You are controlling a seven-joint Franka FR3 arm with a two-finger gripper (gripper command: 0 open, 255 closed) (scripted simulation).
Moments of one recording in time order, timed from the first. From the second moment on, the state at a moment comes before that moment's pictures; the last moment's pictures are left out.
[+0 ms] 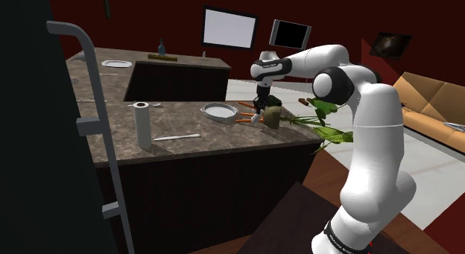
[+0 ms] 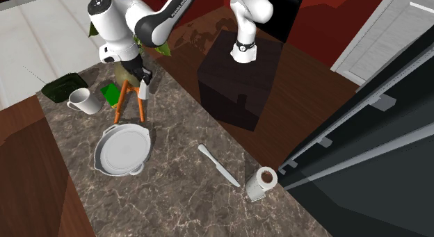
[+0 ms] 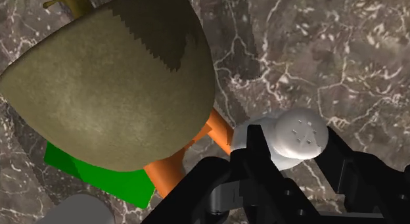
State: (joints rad) arm -0.36 0.50 -0.13 -1.44 -0.03 1.89 -0.39
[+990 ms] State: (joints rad) arm -0.36 0.52 -0.13 -1.46 -0.04 1.93 -0.38
